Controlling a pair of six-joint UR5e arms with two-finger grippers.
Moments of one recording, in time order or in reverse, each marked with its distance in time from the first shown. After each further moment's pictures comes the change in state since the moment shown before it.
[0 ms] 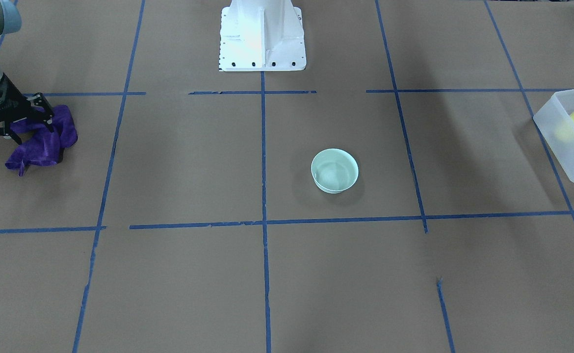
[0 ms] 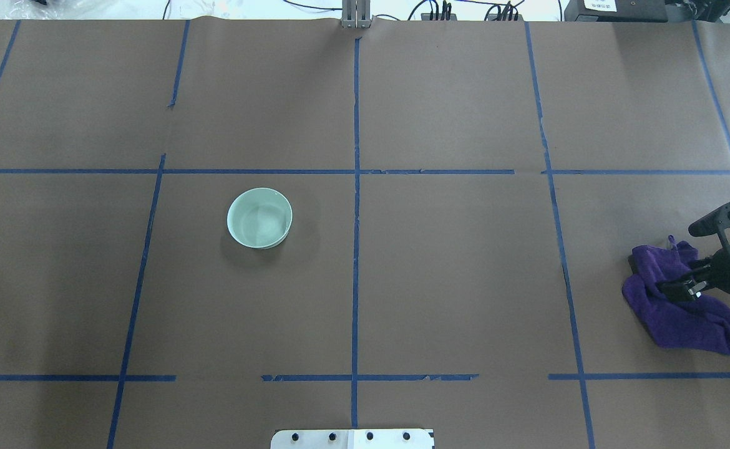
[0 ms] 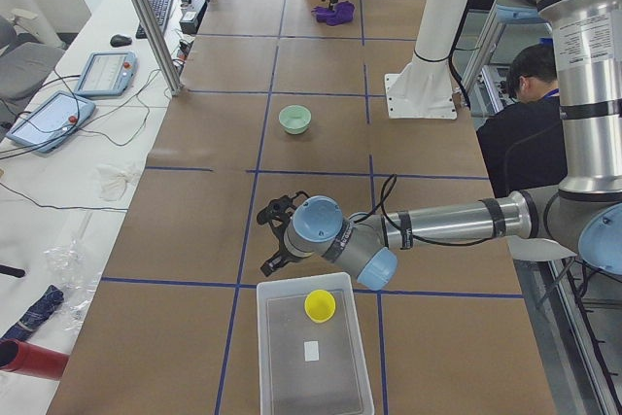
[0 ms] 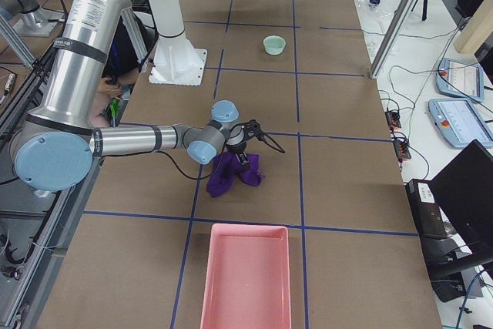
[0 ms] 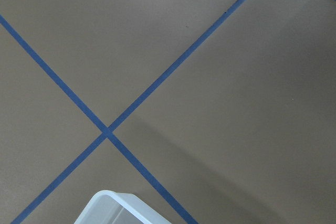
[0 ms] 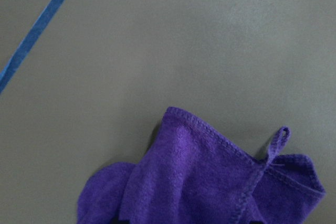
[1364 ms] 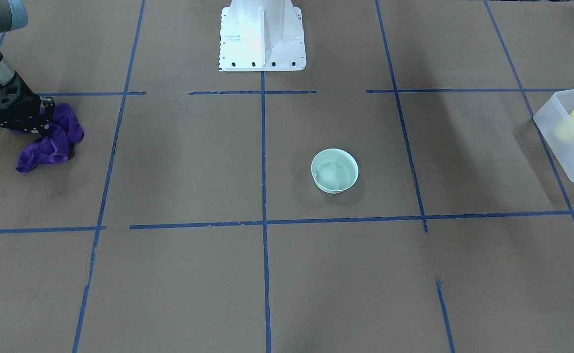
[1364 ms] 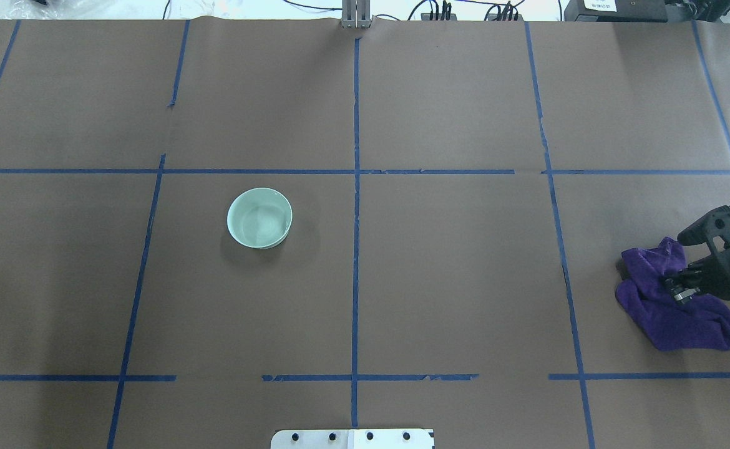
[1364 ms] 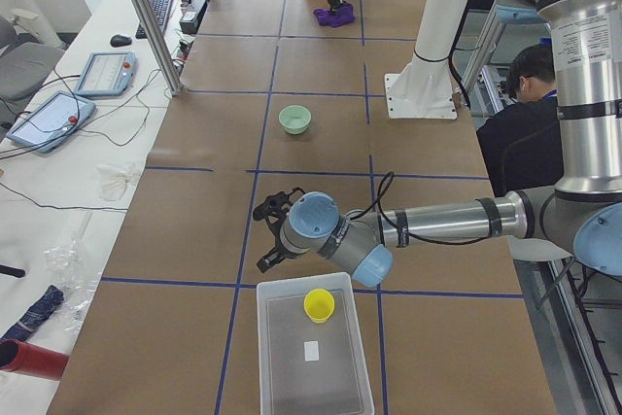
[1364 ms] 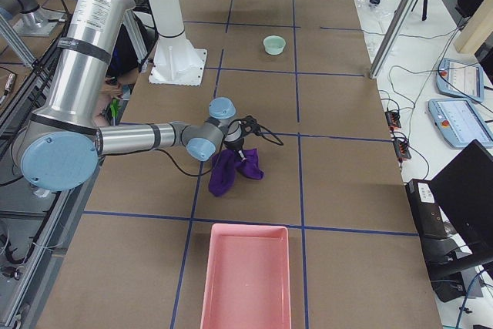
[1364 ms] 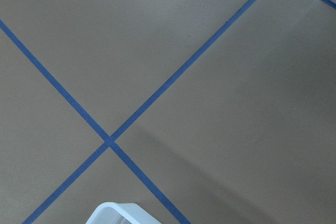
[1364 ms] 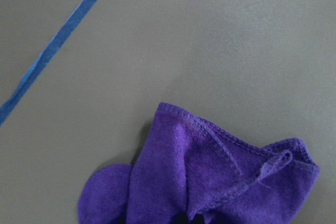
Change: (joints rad) left arm 0.000 -0.011 0.000 0.001 0.000 -0.011; right arm 0.009 -0.003 0.027 -0.002 -0.001 -0.068
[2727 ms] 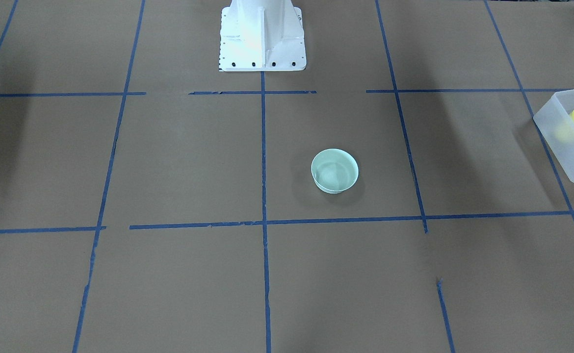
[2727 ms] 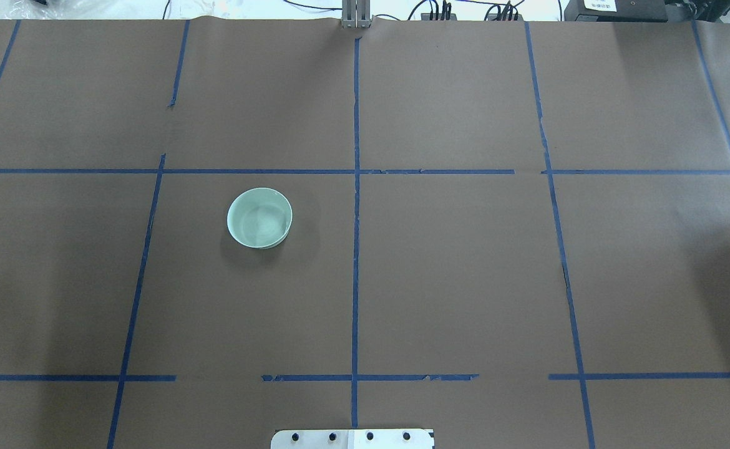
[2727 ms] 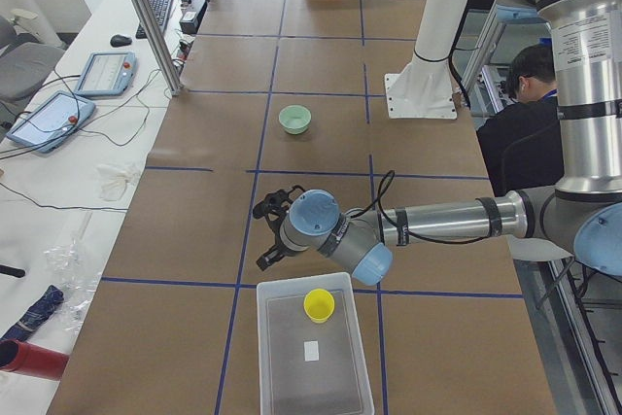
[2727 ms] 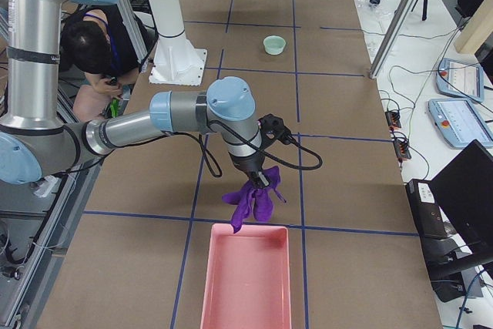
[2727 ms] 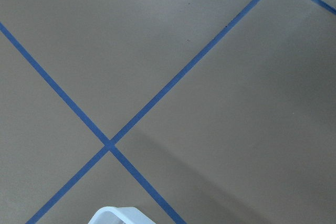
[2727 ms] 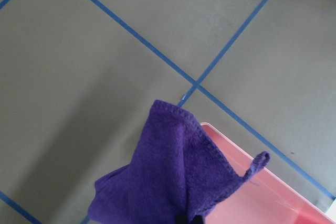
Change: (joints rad) left arm -0.001 0.001 -0.011 -0.003 0.000 -0.014; right arm 1.099 0.224 0.137 -1.131 0.384 -1.367
